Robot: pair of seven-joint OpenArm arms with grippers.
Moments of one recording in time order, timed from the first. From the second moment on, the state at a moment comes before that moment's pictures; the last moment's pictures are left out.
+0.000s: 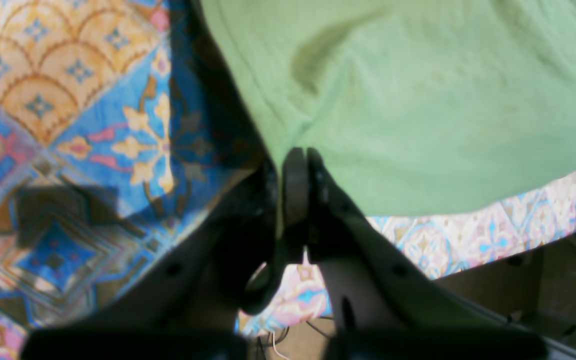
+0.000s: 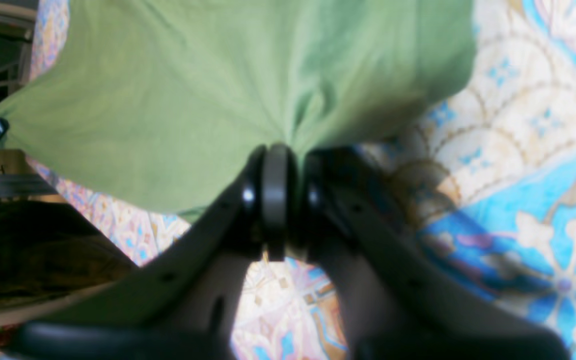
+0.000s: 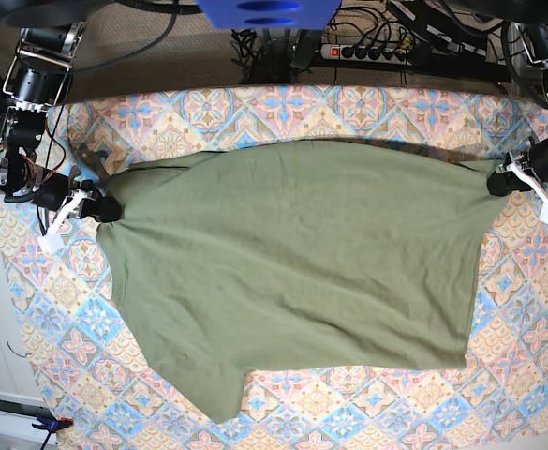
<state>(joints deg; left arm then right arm) 12.8 -35.2 -32.3 85.4 -65.0 -25.0 70.5 4.2 27.3 21.8 69.1 66.3 36.1 -73.7</state>
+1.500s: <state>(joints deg) 13.3 -34.9 -32.3 85.5 -64.9 -25.4 70.2 -10.1 21.2 21.2 82.6 51.0 36.0 -69.7</state>
